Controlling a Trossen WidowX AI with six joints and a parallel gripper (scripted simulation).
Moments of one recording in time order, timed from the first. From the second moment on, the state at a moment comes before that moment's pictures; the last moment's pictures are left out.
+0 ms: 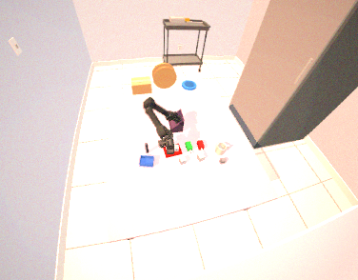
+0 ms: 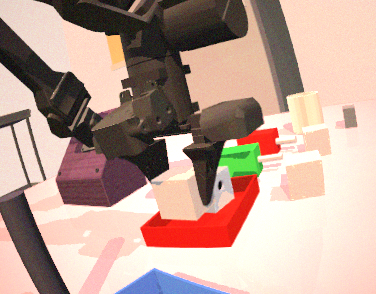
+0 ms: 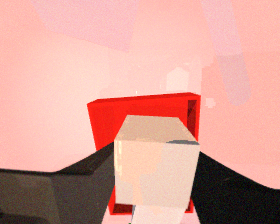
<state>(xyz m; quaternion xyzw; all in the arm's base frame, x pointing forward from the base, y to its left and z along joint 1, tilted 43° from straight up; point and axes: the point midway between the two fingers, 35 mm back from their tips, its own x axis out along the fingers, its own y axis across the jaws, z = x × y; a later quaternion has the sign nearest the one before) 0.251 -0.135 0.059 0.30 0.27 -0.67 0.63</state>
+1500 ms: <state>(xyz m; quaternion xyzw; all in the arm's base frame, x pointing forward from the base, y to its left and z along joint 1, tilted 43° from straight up) 0.332 -0.037 0.044 0.28 0.31 -0.64 0.65</state>
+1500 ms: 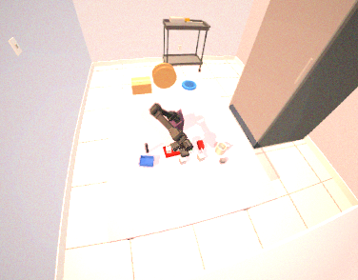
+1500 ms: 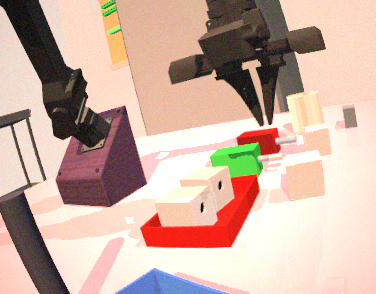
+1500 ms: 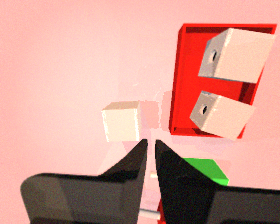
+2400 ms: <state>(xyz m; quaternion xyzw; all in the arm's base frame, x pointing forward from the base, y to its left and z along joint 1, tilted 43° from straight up) 0.323 -0.024 0.048 0.29 0.29 -0.64 0.64</state>
